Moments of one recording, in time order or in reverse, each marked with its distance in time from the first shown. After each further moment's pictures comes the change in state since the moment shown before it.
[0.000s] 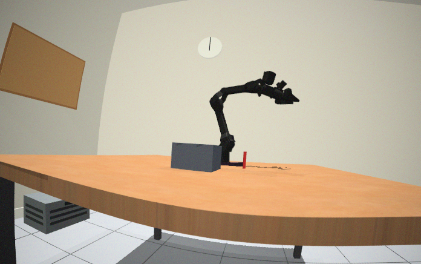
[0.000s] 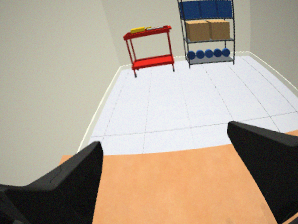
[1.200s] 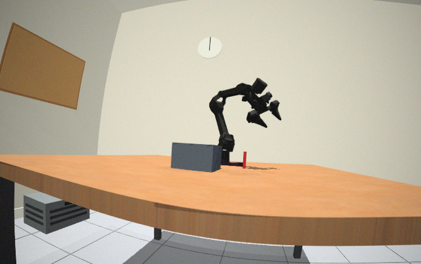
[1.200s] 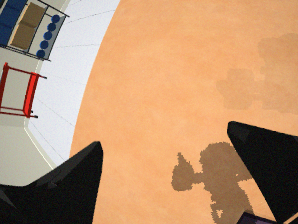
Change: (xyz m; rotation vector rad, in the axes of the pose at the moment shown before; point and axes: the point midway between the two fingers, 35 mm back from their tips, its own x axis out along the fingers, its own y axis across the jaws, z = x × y) arm -0.106 -0.110 -0.154 0.975 0.270 -0.736
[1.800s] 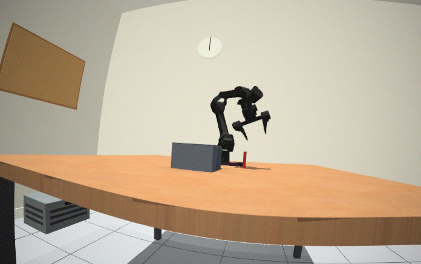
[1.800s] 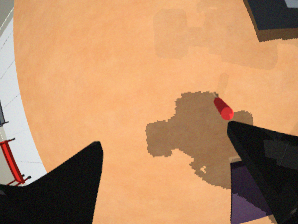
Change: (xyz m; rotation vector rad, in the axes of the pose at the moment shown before) arm 0.002 -0.084 -0.043 0.506 0.106 -0.343
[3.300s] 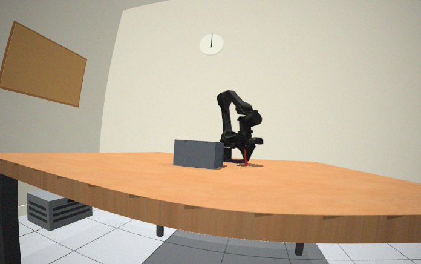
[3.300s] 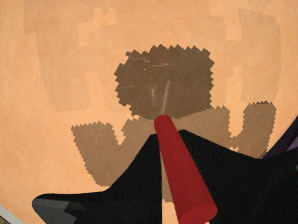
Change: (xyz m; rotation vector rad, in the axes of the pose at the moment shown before) arm 0.103 -0.085 -0.017 0.665 0.029 -0.274
